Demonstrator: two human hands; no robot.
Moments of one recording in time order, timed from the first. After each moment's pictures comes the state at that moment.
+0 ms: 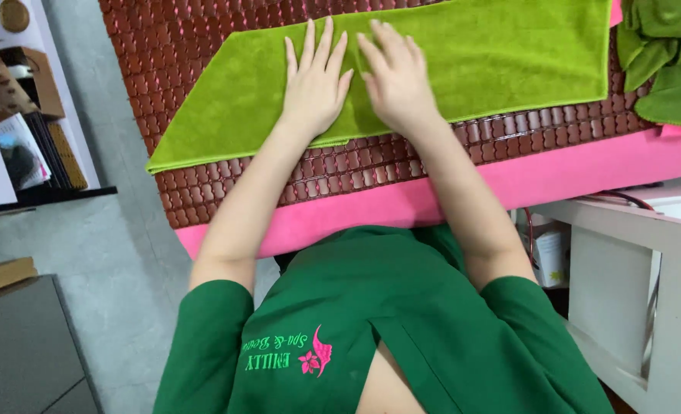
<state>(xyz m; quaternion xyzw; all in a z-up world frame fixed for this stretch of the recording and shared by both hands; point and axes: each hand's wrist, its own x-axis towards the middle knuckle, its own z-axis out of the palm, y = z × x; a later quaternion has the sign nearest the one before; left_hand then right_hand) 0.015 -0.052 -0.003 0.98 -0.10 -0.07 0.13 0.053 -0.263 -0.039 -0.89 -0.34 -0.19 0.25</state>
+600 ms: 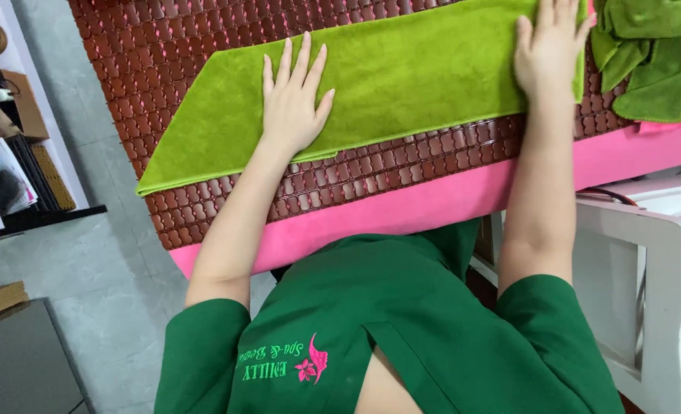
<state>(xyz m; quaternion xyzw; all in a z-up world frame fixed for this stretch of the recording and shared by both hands) 0.010 -0.042 -0.017 0.99 -0.12 -0.02 0.12 0.124 -0.462 -0.027 -0.99 -0.06 -0.02 0.13</state>
